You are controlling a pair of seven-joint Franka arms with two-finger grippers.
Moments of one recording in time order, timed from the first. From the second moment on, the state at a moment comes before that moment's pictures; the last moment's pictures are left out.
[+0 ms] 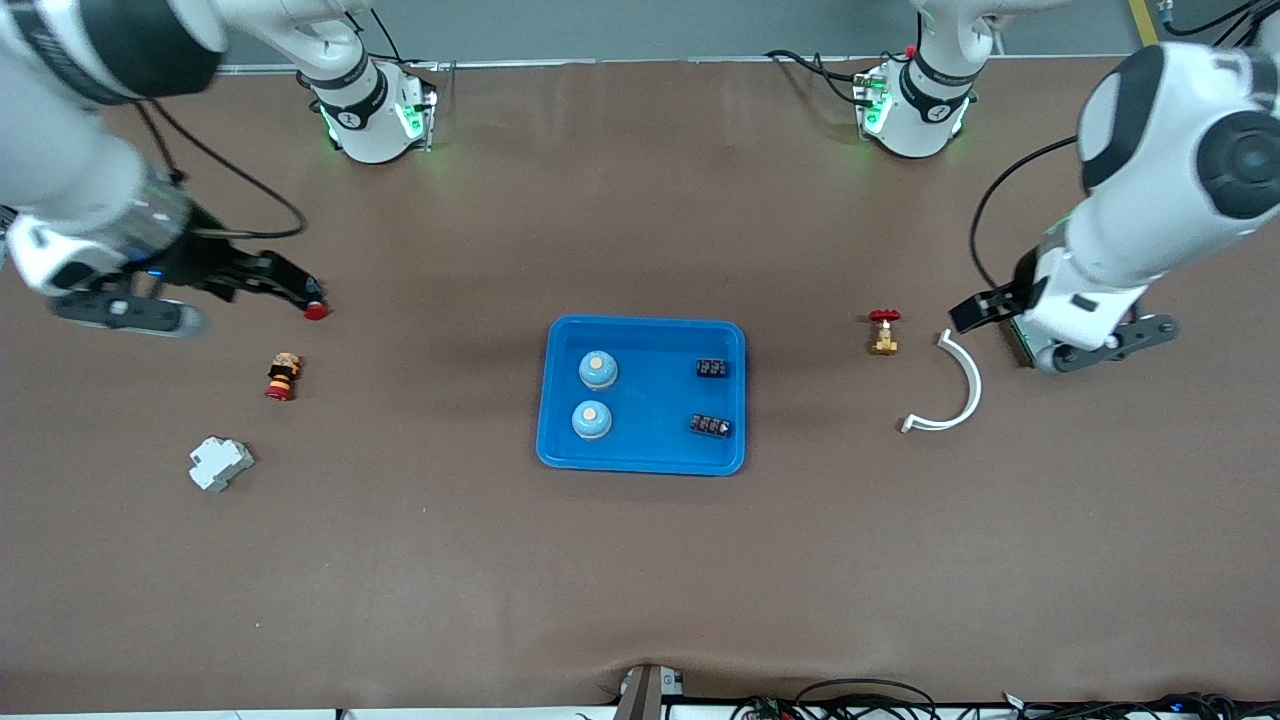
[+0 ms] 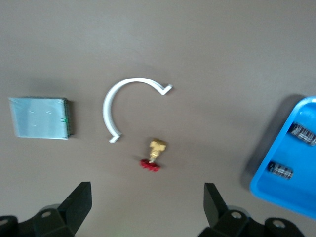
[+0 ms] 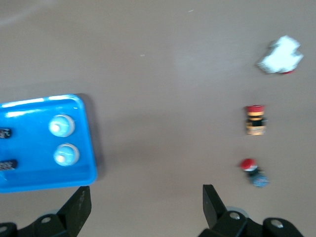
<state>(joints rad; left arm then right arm) 0.00 0.10 -0.24 -1.81 0.03 1.81 -0.59 0.23 0.04 0.03 -1.71 0.07 1.76 0.44</state>
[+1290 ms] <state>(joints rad) -0.23 0.51 -0.34 -1.89 0.03 2.45 -1.66 0.60 0.47 0.03 -1.75 0.07 2.23 0.90</state>
